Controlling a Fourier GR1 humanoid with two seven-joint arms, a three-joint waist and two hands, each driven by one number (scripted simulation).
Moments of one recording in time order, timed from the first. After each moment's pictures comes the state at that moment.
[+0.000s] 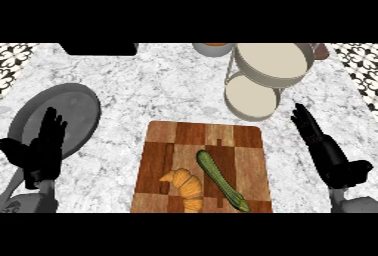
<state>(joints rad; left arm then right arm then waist) -0.08 0.32 0.02 -1.31 0.31 0.32 -0.04 -0.06 -0.44 0.24 -1.42 -0.29 -0.07 -0.21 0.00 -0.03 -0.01</state>
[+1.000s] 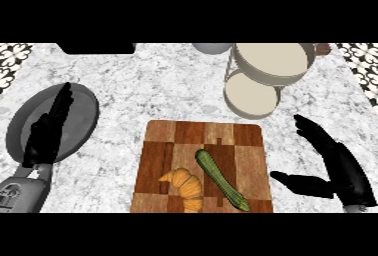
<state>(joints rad) -0.18 0.45 -0.13 -1.40 0.05 0.27 0.05 0.03 -0.53 0.29 -1.75 -0.12 -0.28 0.24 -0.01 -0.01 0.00</state>
